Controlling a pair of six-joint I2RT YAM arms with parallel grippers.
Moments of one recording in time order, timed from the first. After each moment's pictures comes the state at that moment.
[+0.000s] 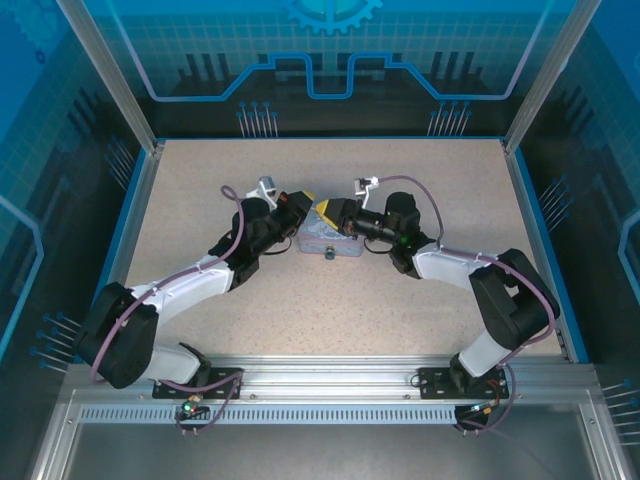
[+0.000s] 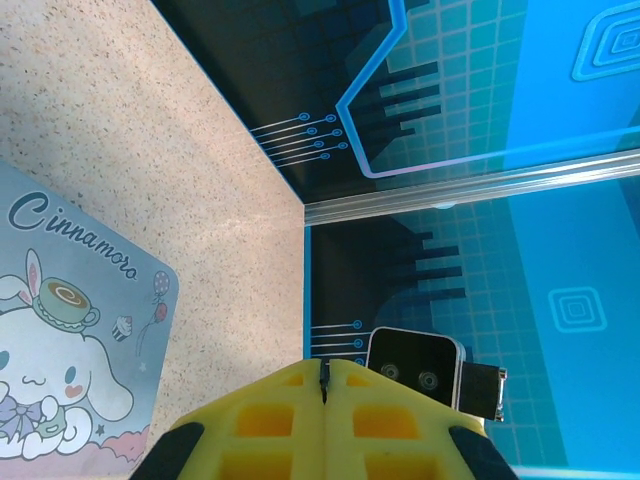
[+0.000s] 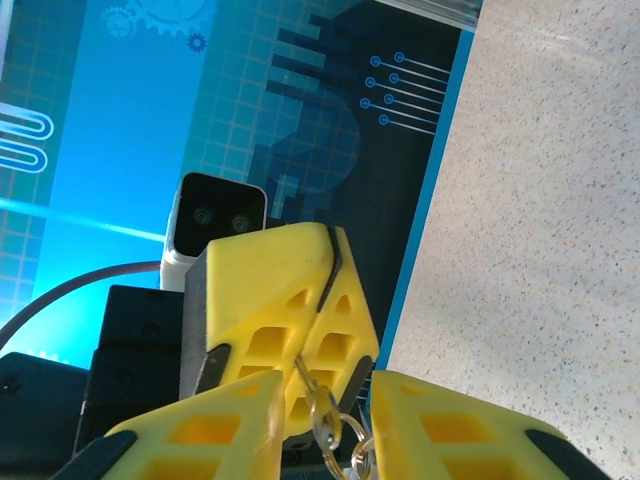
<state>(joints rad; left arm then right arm) -0.53 1.38 0.75 0.47 0.07 -1.31 0.53 1.61 0.80 0.78 -0.63 1.26</state>
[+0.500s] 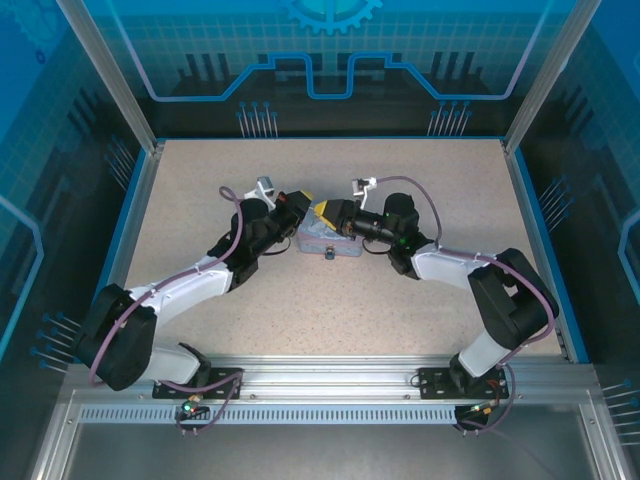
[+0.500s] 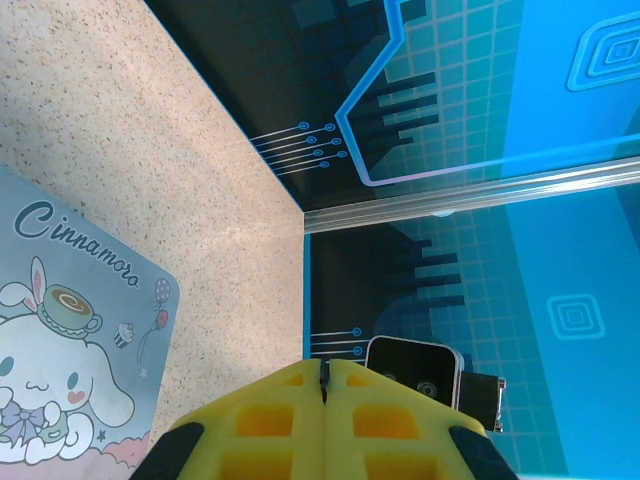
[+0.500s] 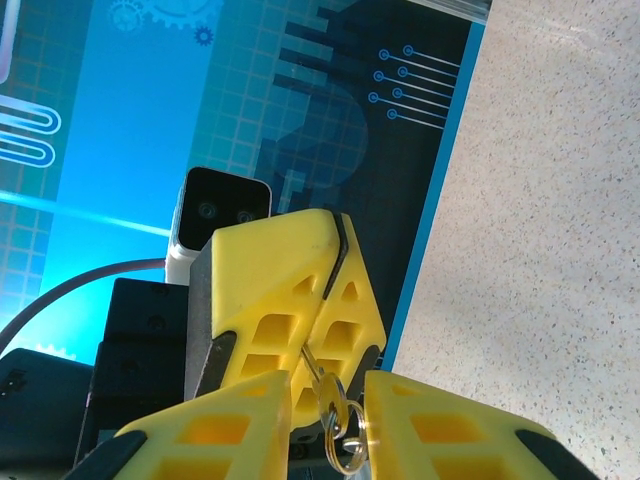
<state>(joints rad) -0.53 1.37 0.75 0.48 0.05 -1.31 0.54 1.61 0.80 0.79 -0.63 1.27</state>
